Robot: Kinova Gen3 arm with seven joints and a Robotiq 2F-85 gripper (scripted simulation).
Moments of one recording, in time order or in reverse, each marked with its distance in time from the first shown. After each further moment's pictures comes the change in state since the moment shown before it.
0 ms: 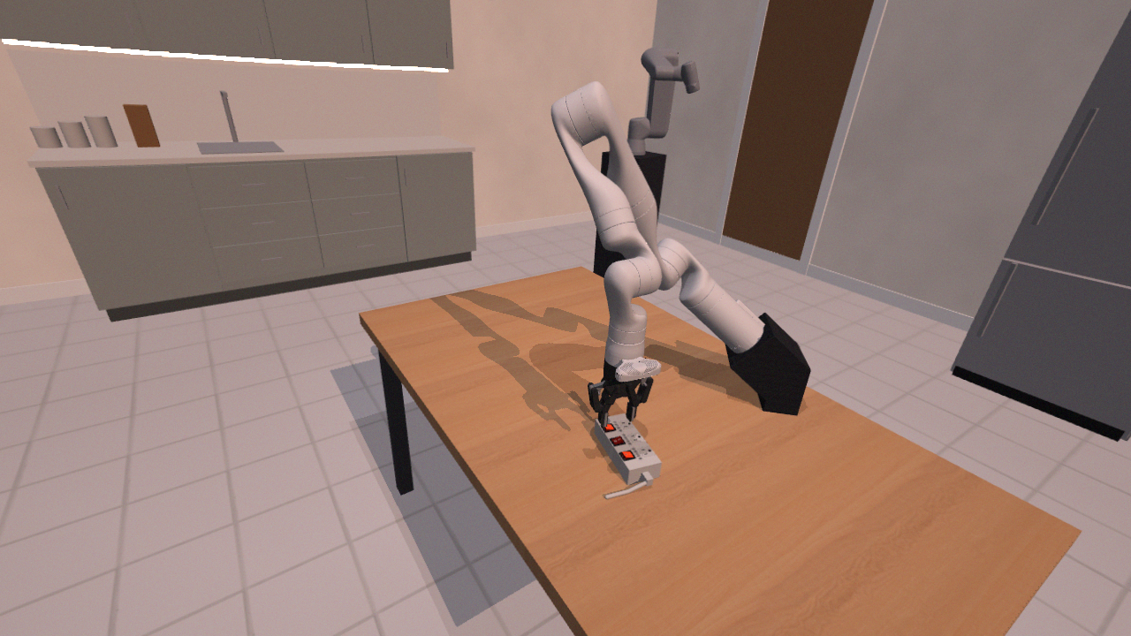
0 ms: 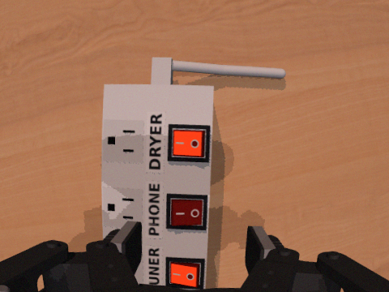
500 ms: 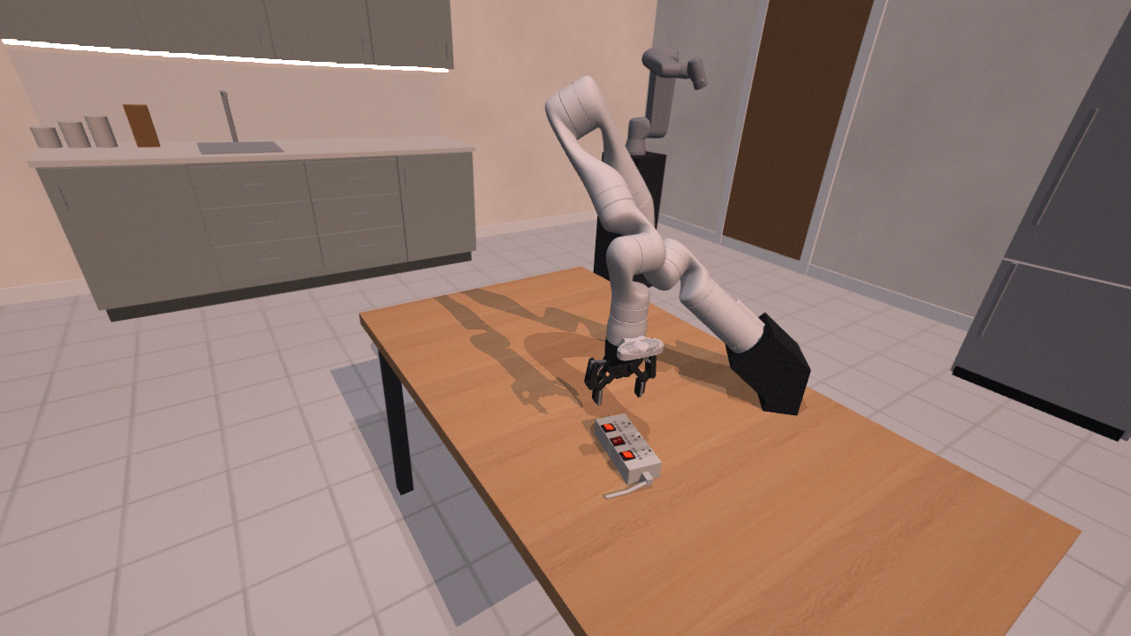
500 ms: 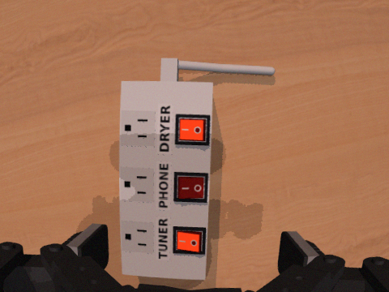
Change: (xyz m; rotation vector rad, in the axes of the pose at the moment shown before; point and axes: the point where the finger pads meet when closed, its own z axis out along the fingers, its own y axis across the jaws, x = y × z) arm -0.006 -0.001 -0.045 0.003 -0.025 0.002
